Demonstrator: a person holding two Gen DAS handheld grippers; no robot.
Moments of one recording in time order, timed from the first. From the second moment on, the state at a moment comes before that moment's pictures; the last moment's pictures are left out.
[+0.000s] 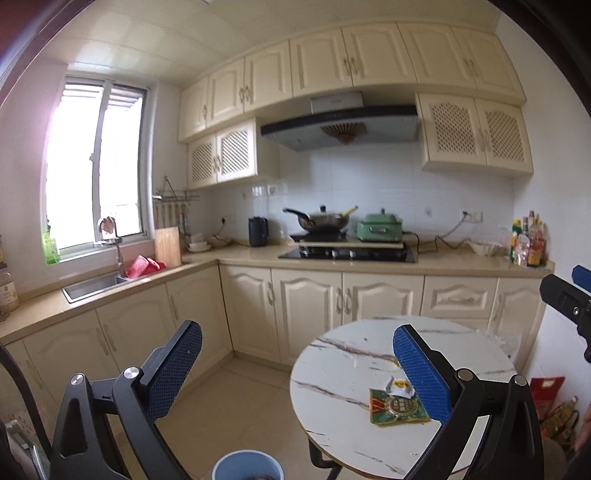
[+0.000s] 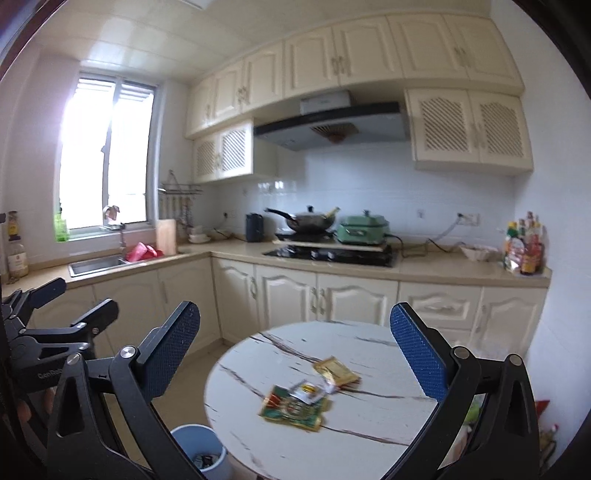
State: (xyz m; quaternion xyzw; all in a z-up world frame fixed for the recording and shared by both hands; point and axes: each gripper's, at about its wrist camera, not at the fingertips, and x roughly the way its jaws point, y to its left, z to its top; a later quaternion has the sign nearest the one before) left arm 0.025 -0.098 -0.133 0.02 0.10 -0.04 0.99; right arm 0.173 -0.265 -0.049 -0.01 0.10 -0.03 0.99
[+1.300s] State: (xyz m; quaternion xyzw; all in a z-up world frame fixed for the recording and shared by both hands) left arm 0.391 -0.216 -0.177 0.05 0.39 -0.13 0.91; right arm 0.514 -0.405 -0.305 0.02 0.48 0.06 0.87
